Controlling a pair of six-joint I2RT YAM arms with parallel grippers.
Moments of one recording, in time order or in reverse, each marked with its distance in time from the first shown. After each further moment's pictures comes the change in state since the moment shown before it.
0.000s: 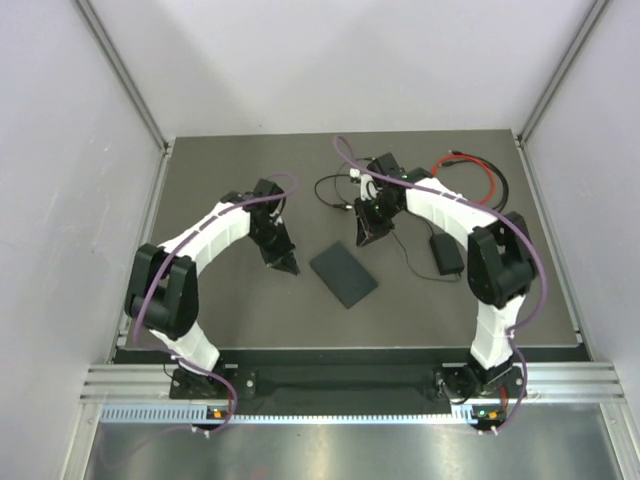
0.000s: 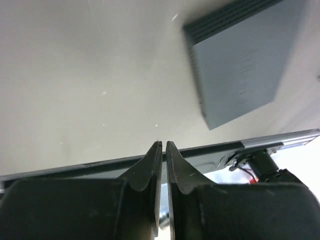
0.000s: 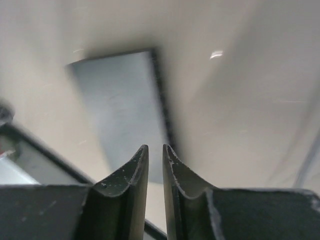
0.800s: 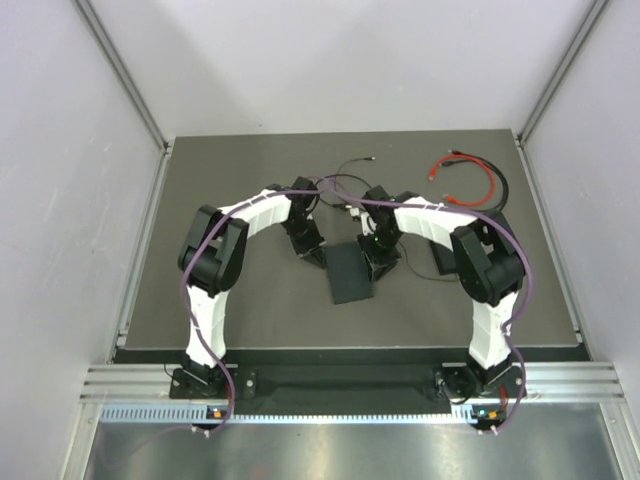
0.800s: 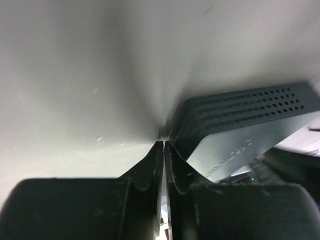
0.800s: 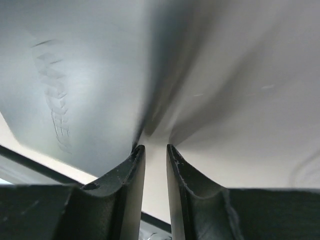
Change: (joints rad) left arm -0.097 0.415 0.210 0.121 0.047 -0.080; right arm 0.045 0.077 -0.151 -0.059 0.131 -0.031
